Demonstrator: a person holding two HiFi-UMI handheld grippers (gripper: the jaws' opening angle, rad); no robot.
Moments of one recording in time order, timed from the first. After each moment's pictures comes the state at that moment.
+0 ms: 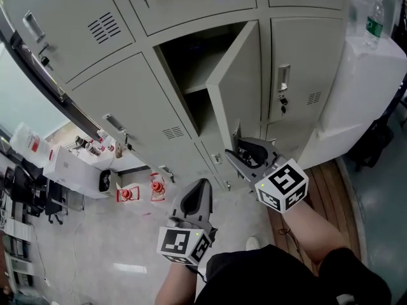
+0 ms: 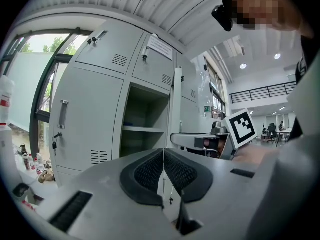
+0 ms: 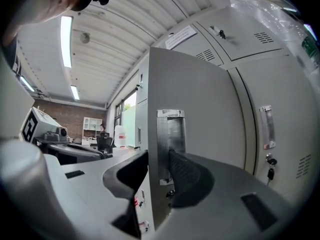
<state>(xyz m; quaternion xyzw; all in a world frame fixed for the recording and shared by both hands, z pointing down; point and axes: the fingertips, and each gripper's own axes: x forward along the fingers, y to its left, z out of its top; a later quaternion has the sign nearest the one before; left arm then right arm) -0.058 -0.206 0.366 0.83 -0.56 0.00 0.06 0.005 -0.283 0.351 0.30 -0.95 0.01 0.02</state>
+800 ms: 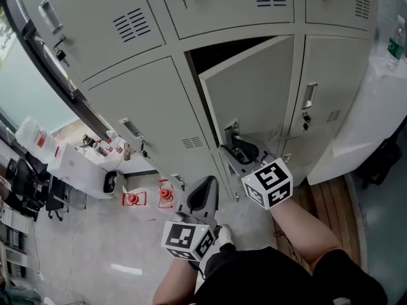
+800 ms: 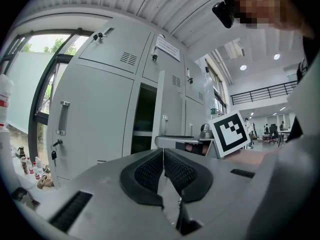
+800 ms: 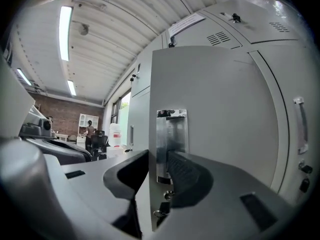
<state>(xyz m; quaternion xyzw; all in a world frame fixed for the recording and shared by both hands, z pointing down) -0.103 -0.250 0.364 0.83 -0.56 -0.01 0.05 -0.077 -0.341 0.354 0.32 -0.95 0.00 0.03</state>
